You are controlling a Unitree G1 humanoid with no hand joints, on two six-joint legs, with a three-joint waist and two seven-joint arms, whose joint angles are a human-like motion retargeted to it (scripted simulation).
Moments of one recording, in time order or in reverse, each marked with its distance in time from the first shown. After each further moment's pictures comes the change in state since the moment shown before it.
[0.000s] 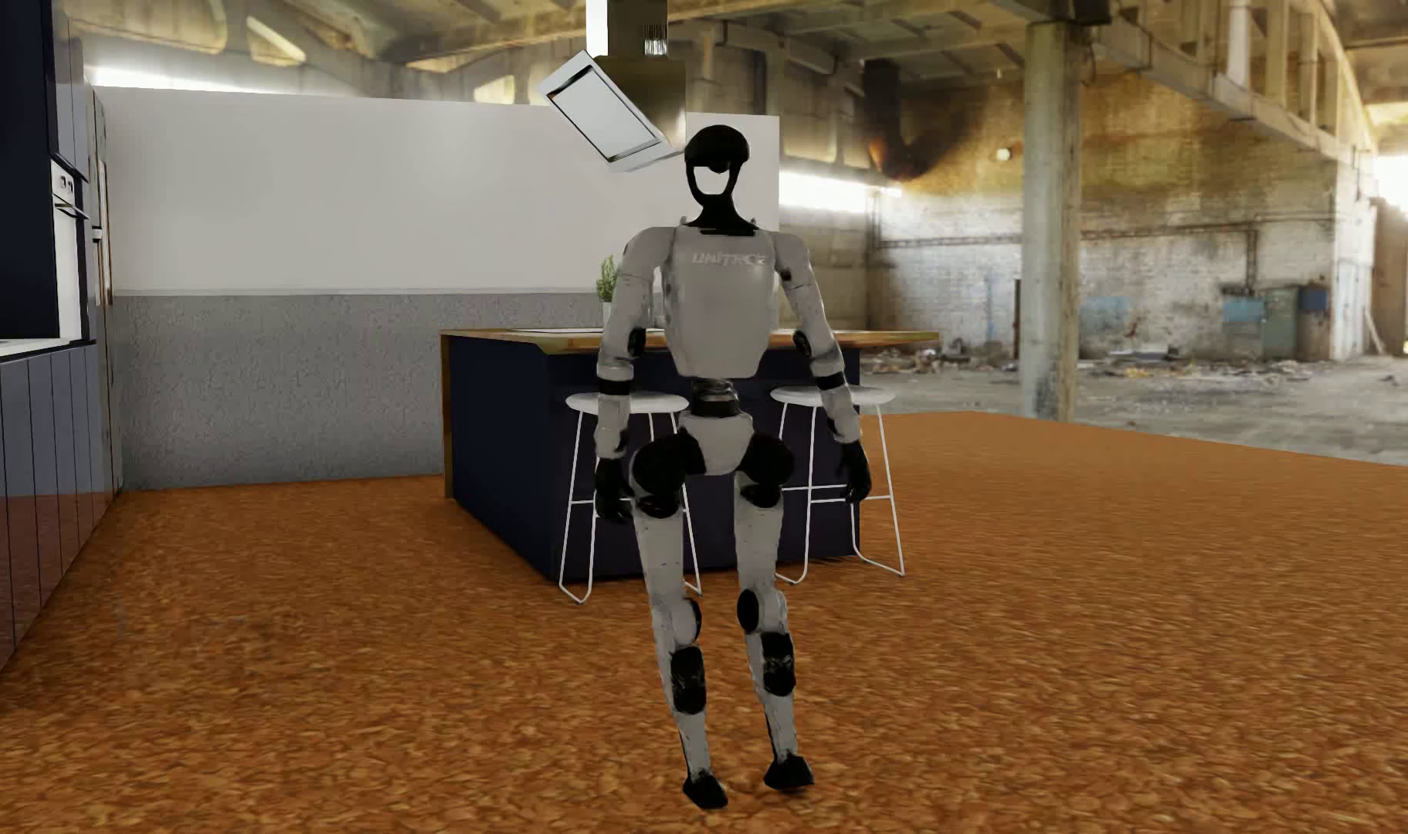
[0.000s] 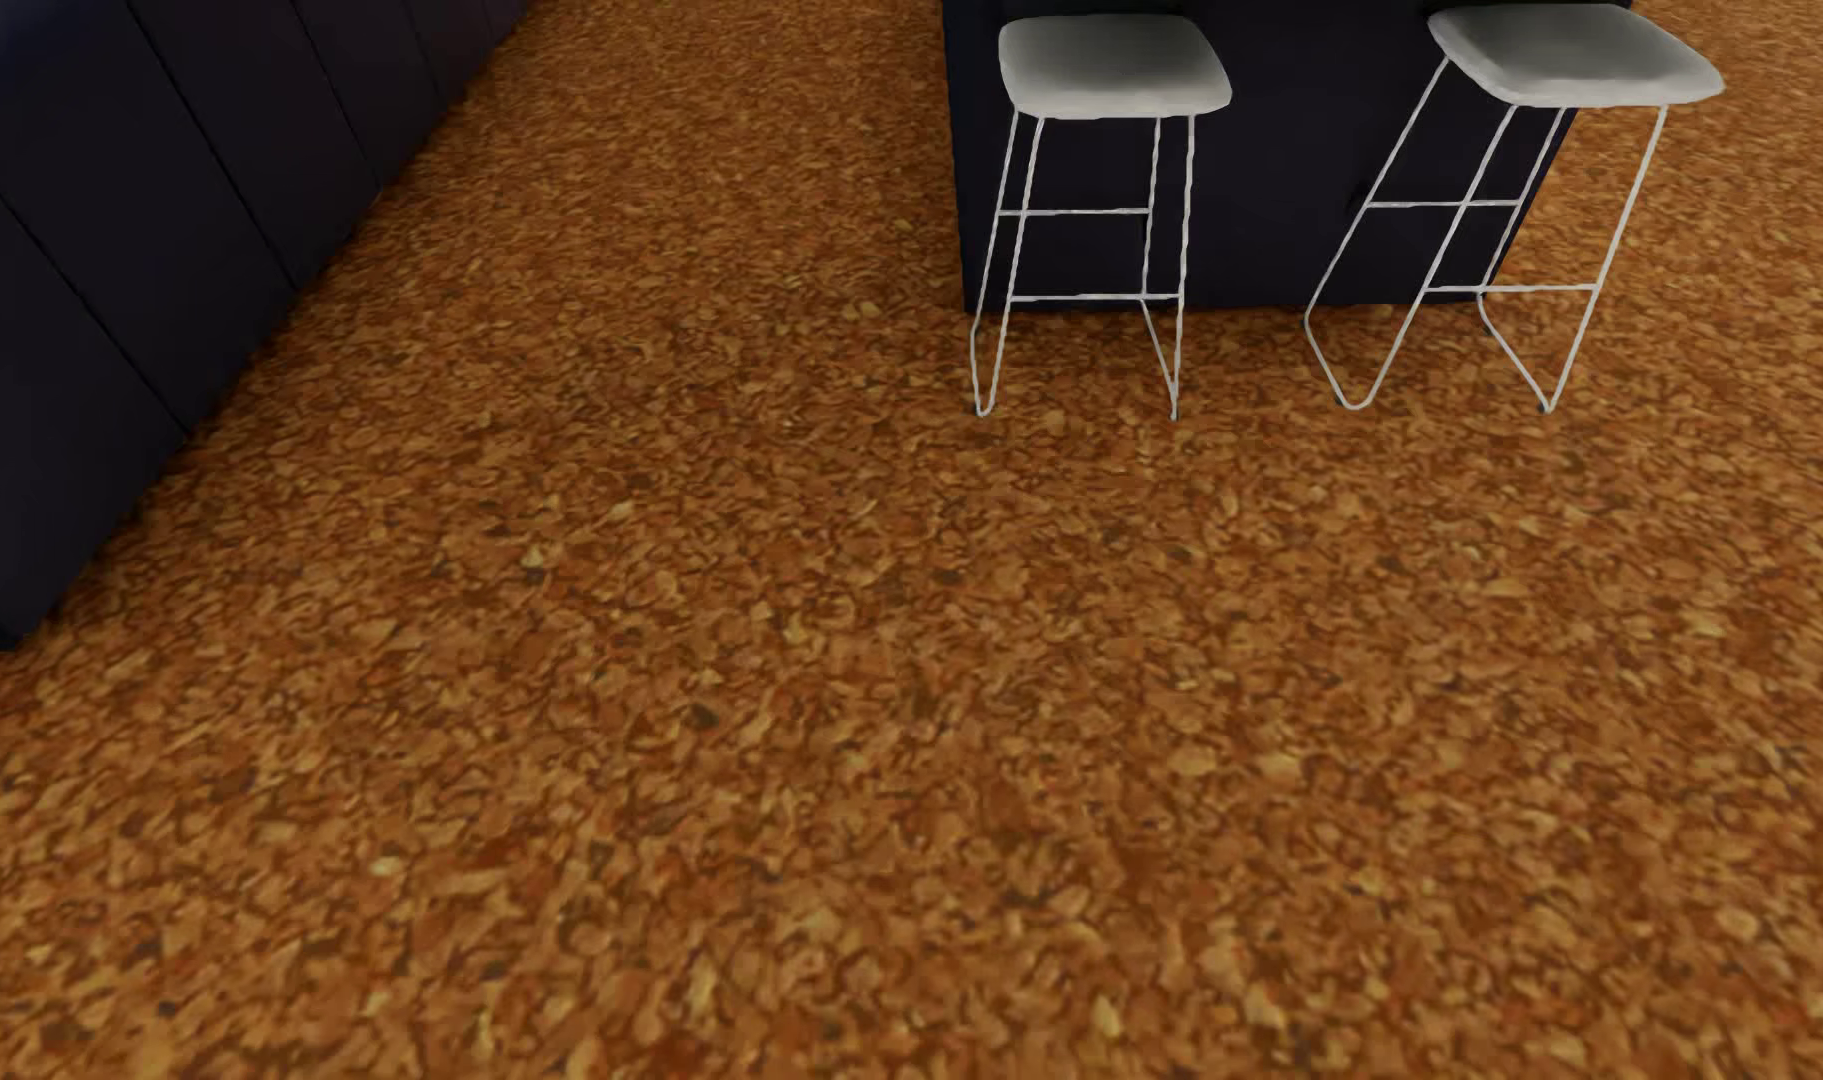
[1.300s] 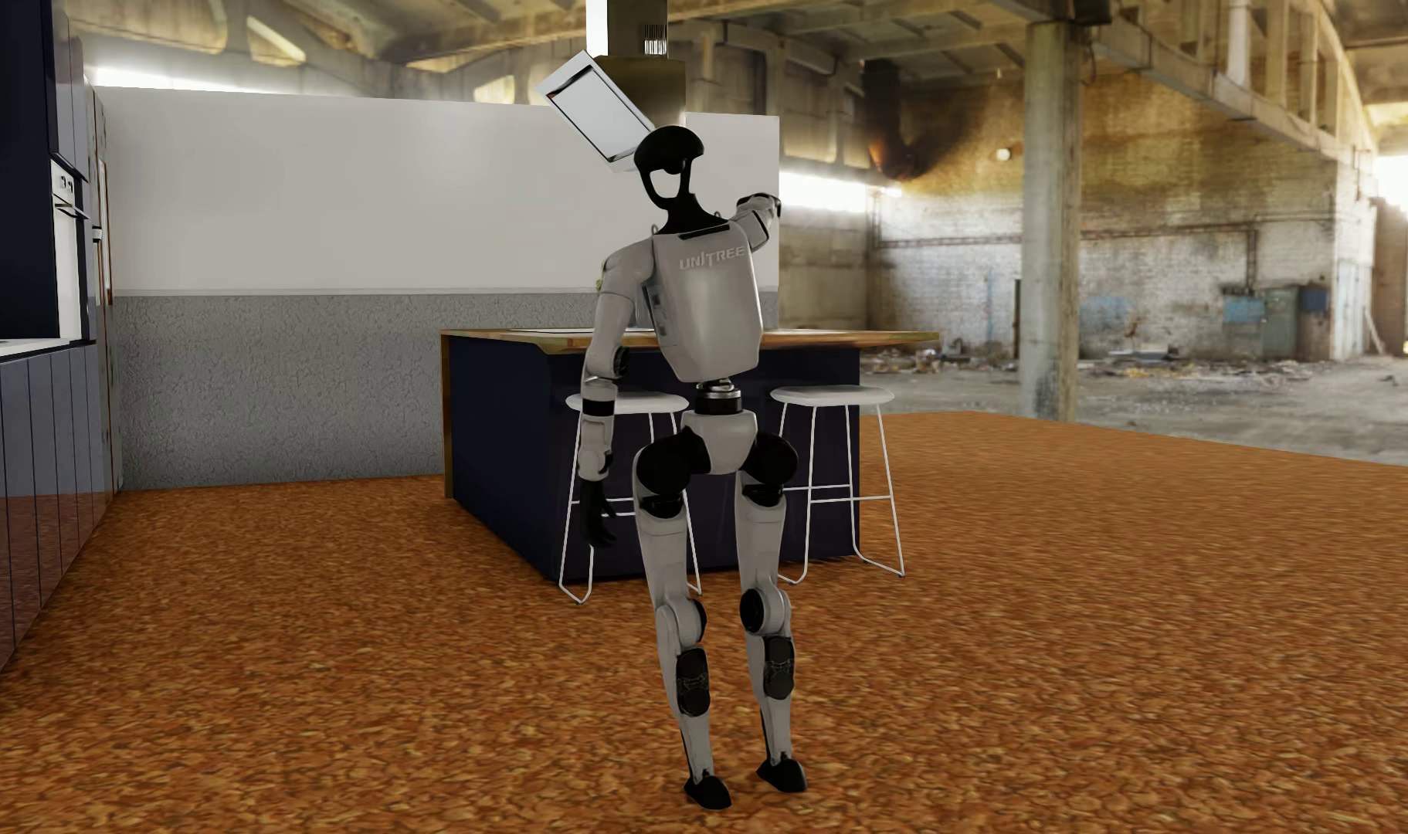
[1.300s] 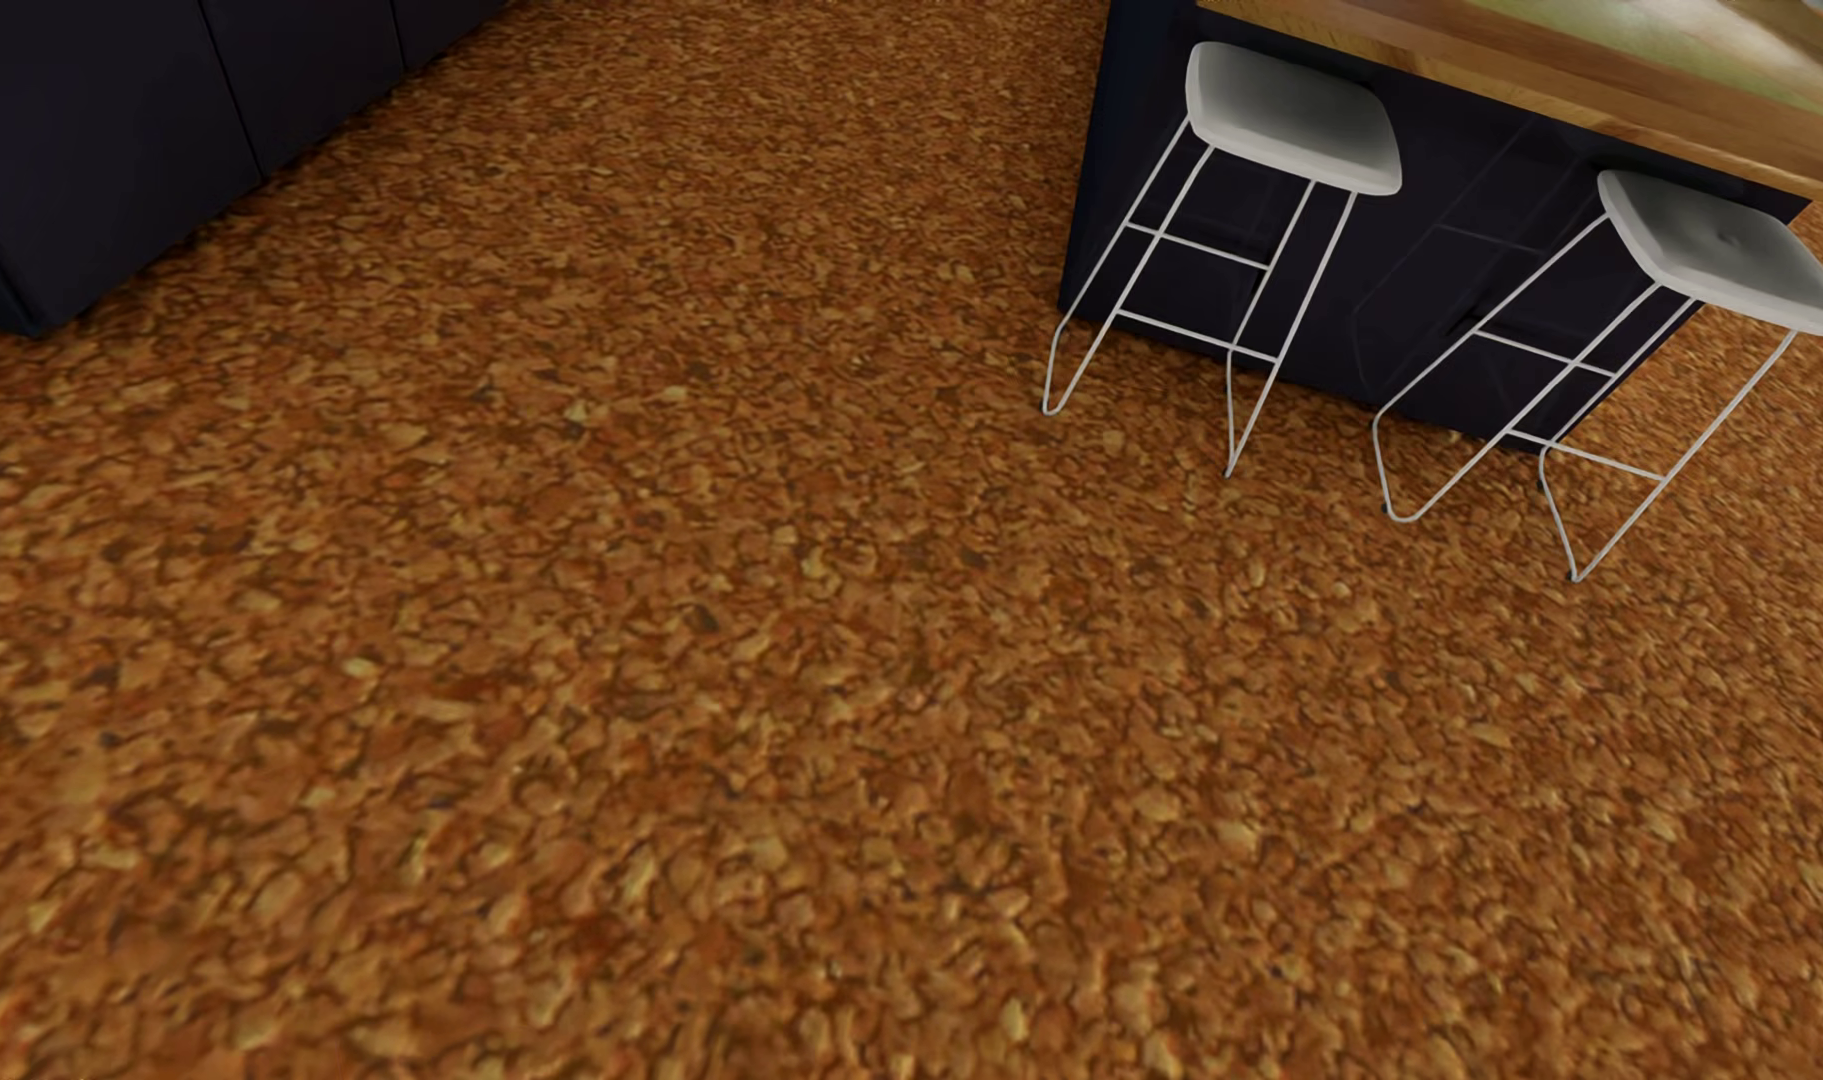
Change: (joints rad) body -0.052 -0.031 0.171 0.007 0.008 -0.213 0.000 0.000 0.006 -0.056 -0.201 -0.077 -1.507 0.050 0.029 0.231 -0.641 0.000 0.000 -0.044 0.962 -0.012 0.119 0.000 0.000 0.000 0.000 0.000 0.000
